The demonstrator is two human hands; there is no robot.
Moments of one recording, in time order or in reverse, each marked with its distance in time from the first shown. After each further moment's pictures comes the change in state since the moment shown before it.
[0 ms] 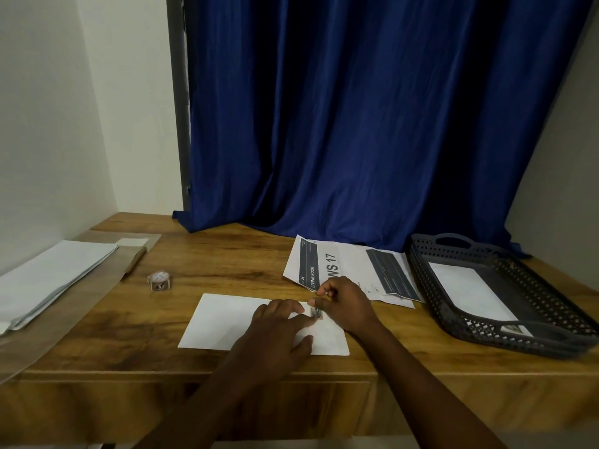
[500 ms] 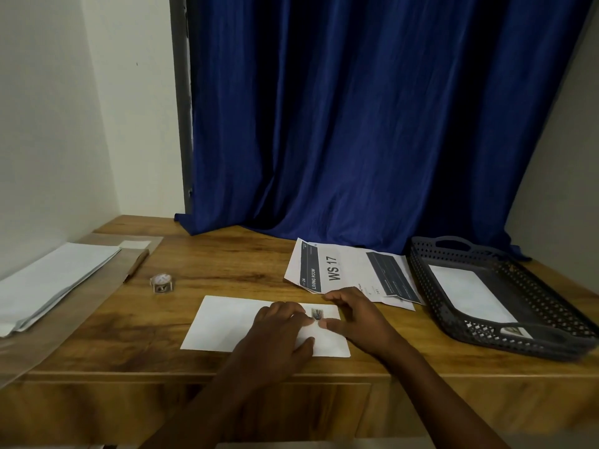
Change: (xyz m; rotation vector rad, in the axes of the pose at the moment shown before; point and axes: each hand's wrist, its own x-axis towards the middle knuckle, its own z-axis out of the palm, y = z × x) left_hand -0.002 0.006 -0.004 -0.015 0.051 -0.010; right_hand -0.038 0.009 -0.027 0.022 -0.121 -0.105
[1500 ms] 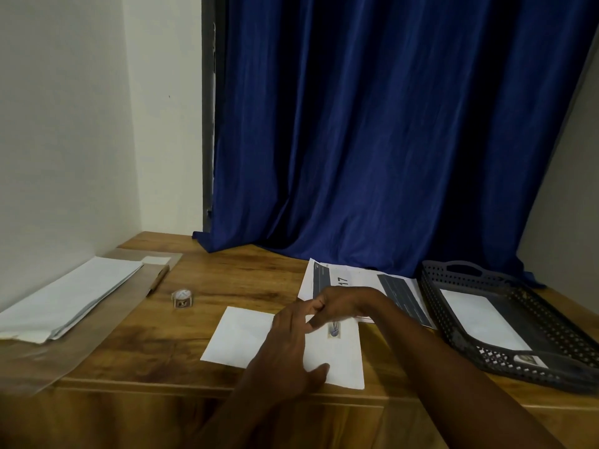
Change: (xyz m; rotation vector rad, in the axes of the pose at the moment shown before) left_hand -0.008 0.009 -0.009 -0.142 0.061 -0.198; right_hand 0.082 -0.080 -0.020 -0.194 -0.635 0.098
